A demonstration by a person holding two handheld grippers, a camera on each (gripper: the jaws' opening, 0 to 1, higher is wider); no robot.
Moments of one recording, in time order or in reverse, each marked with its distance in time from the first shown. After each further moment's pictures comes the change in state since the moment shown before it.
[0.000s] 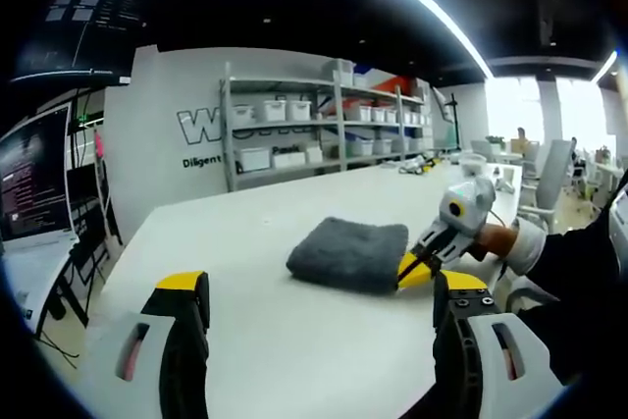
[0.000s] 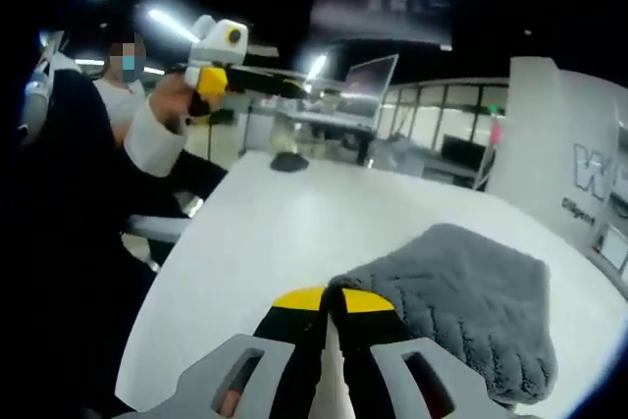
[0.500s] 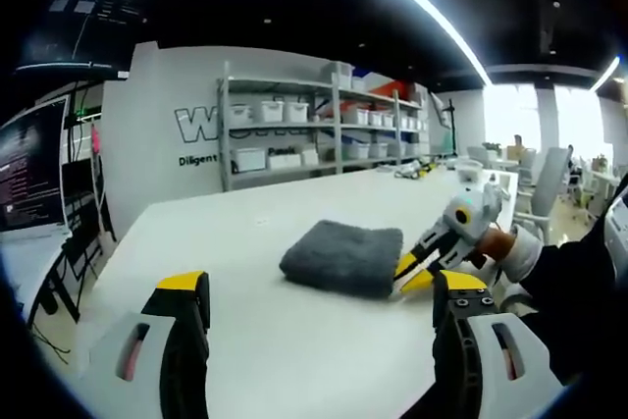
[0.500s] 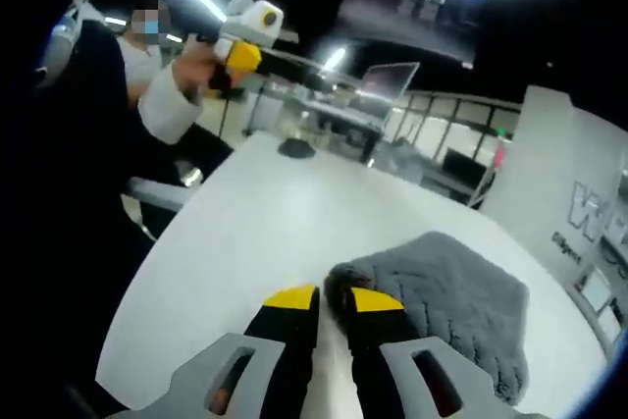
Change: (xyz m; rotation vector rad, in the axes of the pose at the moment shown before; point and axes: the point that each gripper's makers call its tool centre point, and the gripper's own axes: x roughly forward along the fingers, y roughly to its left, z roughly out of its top) left arm 0.006 -0.003 -0.001 -0.031 -0.011 -0.021; right arm -0.011 -0.006 -0.006 -0.165 0.027 -0.029
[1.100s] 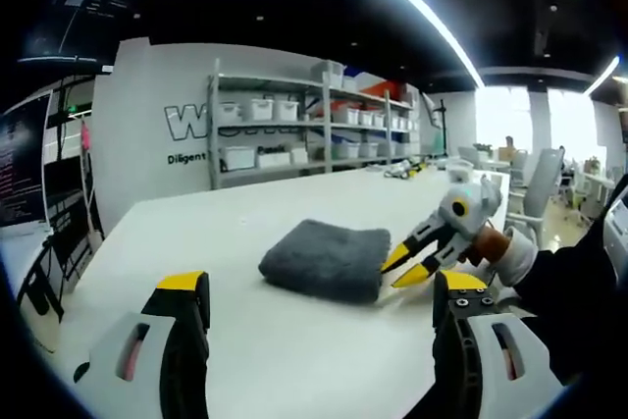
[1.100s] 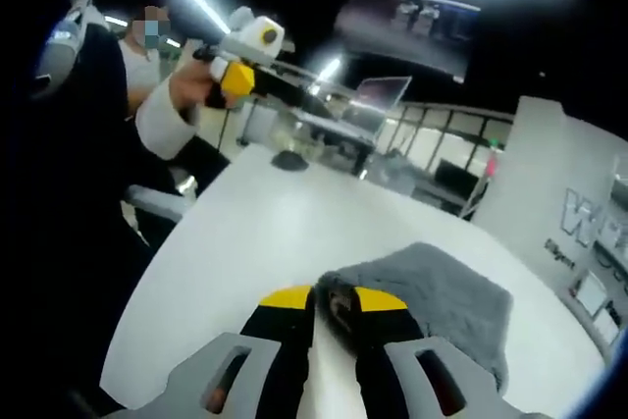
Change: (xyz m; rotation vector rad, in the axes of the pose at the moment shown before) left arm 0.025 -0.023 -0.006 0.003 0.012 -0.046; right arm -0.011 -0.004 0.010 -0.001 -0.055 -0.034
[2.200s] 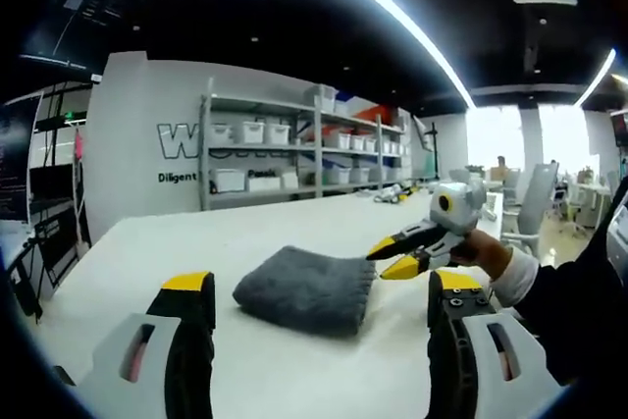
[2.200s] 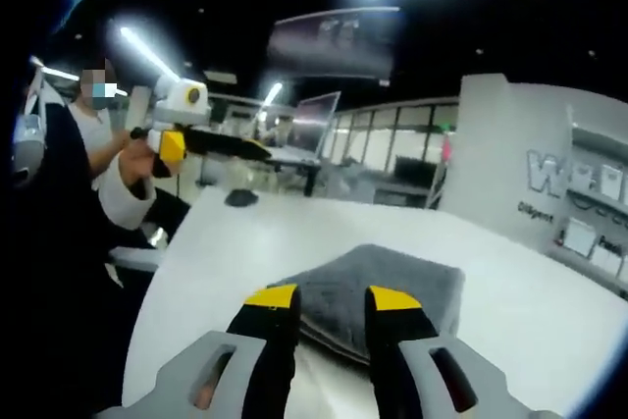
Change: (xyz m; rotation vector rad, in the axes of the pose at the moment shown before) left arm 0.020 -0.025 0.015 -0.010 -0.122 -0.035; right arm -0.044 -0.053 0.008 0.242 -0.069 -0.170
